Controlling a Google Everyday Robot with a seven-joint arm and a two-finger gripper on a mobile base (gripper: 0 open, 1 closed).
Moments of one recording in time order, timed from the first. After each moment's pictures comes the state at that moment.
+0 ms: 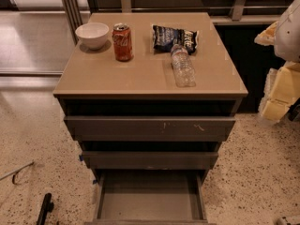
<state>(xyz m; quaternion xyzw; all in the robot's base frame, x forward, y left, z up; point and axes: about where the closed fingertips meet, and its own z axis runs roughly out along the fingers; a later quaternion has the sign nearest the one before) 0.438 -0.217 0.976 -0.60 0.78 -0.03 0.16</state>
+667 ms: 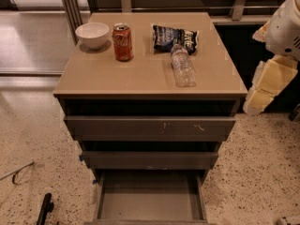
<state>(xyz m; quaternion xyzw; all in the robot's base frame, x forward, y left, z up) 0.465 -0.215 0.972 -0.57 0.80 -0.03 0.18</state>
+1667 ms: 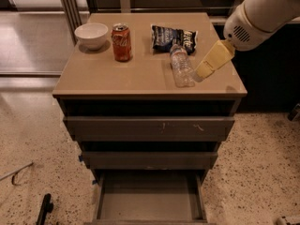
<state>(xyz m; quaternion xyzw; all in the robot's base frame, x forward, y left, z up) 0.570 -0.178 0.947 -0.40 0.88 0.01 0.27</state>
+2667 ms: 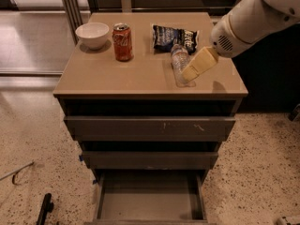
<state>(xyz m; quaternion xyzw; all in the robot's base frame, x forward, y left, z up) 0.590 -0.149 0.923 -0.41 0.86 0.05 0.30</state>
